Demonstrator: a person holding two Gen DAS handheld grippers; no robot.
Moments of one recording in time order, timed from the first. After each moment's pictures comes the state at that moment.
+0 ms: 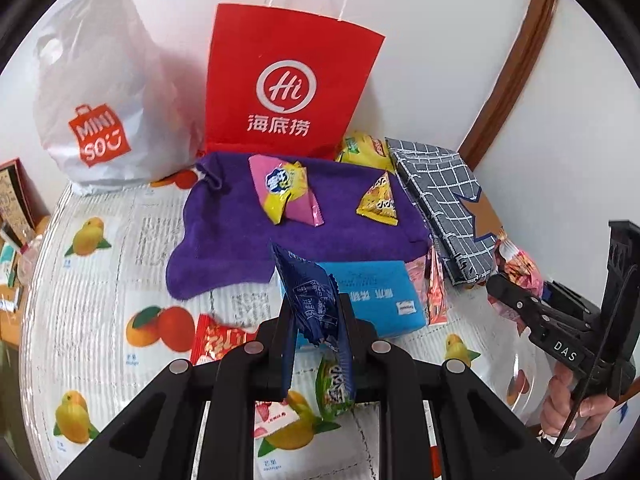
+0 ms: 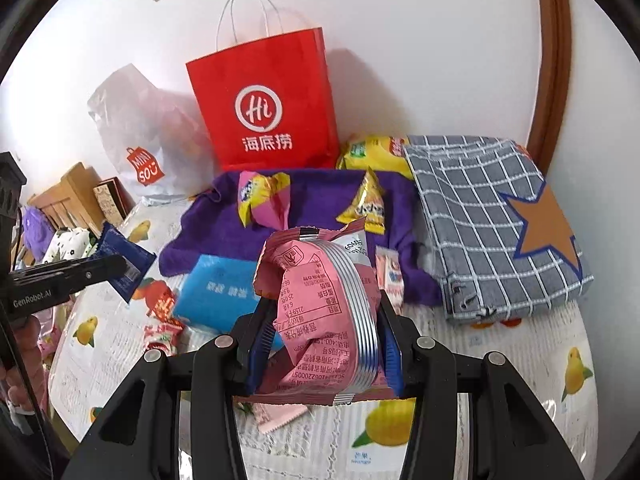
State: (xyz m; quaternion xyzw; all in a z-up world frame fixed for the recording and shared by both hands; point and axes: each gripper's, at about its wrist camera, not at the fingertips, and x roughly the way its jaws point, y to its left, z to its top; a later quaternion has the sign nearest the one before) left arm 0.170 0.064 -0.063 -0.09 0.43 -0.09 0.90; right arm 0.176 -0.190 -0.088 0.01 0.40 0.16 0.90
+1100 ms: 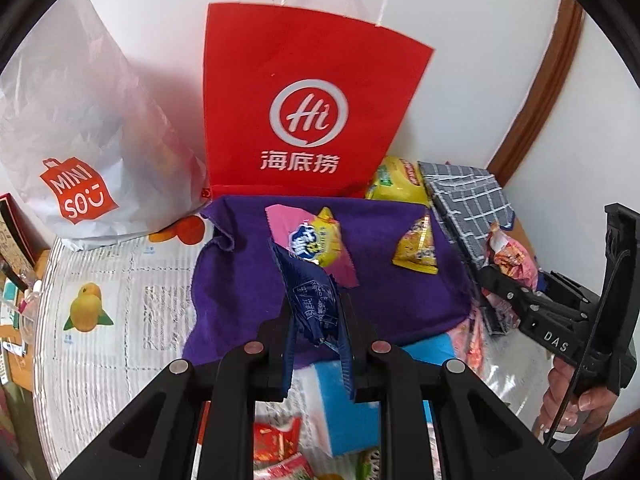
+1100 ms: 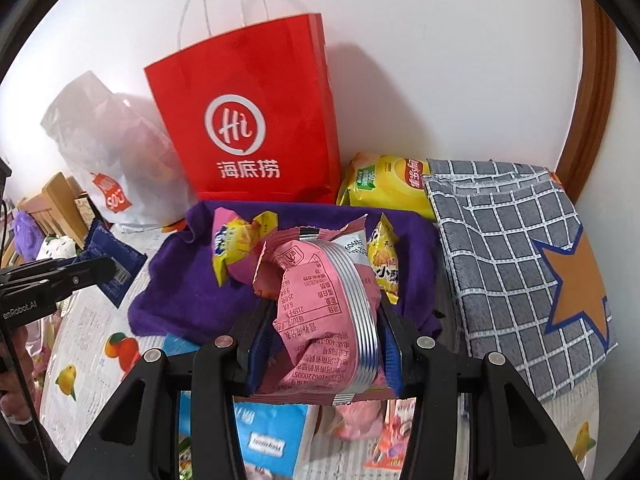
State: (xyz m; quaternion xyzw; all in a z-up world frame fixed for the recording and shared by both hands) left arm 0.267 0.082 -0.067 -0.07 0.43 -0.07 0.90; right arm 0.292 -0.156 -0.099 0.00 0.41 0.15 0.90
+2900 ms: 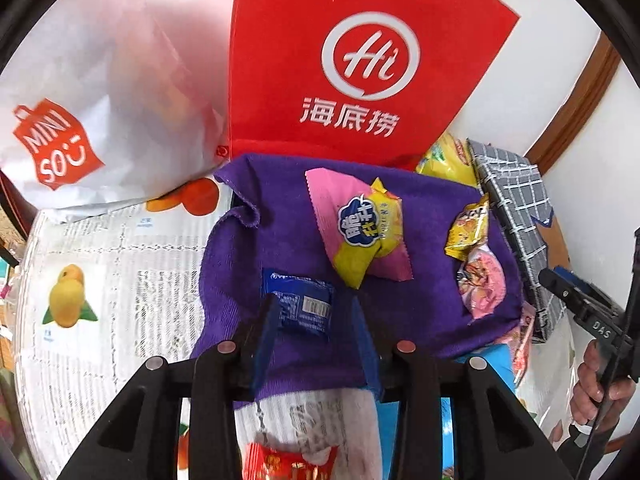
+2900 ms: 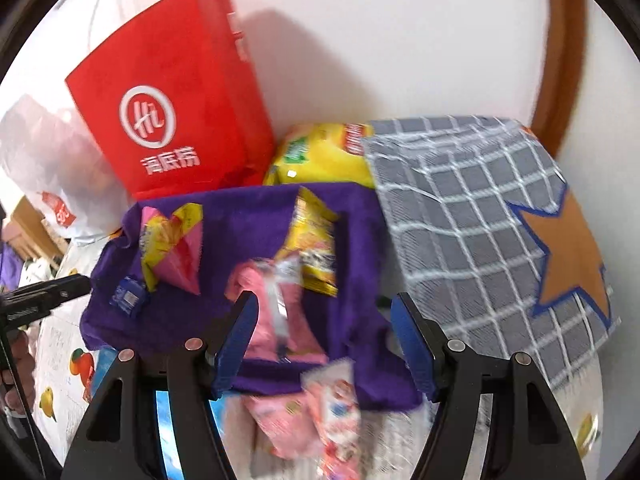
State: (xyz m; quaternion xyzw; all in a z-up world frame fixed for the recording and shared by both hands) left arm 0.306 0.106 -0.119 -0.09 0.48 -0.05 0.87; right arm 0.328 -0.208 -0.137 0.04 0.45 0.09 0.89
